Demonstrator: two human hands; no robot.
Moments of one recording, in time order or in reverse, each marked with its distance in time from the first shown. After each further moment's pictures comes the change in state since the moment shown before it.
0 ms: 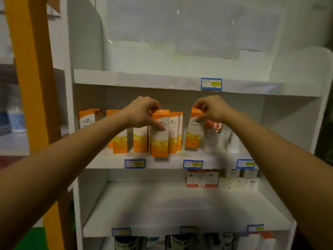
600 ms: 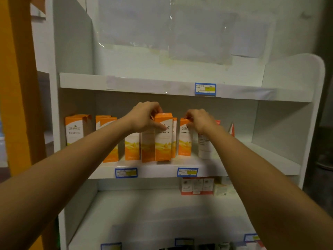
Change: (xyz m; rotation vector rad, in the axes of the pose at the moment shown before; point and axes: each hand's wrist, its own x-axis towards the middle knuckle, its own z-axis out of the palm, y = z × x) left_hand 0.030 0.002 0.020 -0.132 0.067 -0.014; right_hand 0.038 0.018 0.046 -0.028 0.074 0.112
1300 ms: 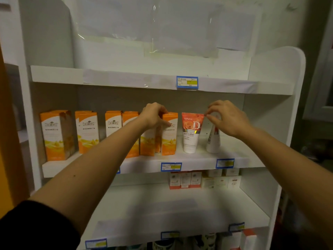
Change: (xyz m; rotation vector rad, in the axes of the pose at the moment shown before) left_hand 0.053 0.032 0.064 -0.045 -0.026 -0.104; right_hand -0.061 0.085 -0.054 -0.208 0.189 -0.075
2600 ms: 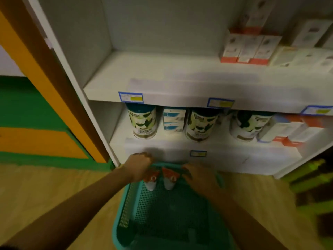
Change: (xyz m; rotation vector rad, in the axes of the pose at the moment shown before) left_hand -0.367 -0.261 0.308 0.337 -0.761 -0.169; right_hand -0.389 -0.142 0.373 0.404 -0.995 -0.001
